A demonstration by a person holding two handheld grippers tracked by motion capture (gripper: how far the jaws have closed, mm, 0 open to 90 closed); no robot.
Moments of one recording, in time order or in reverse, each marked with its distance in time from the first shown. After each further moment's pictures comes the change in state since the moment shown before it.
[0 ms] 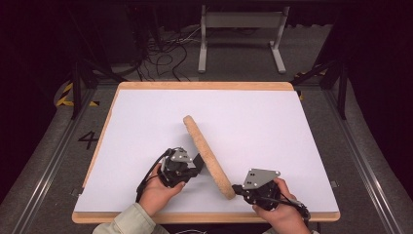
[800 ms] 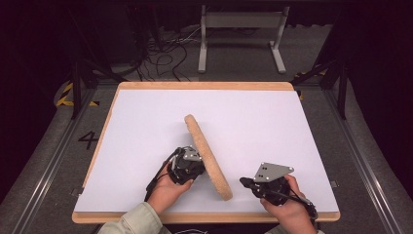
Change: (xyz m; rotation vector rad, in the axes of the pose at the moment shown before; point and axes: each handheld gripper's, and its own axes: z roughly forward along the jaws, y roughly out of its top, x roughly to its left) left arm 0.007 0.006 0.022 0.026 0.044 0.000; right arm -0.018 -0.010 -0.015 -0.046 -0.078 0.077
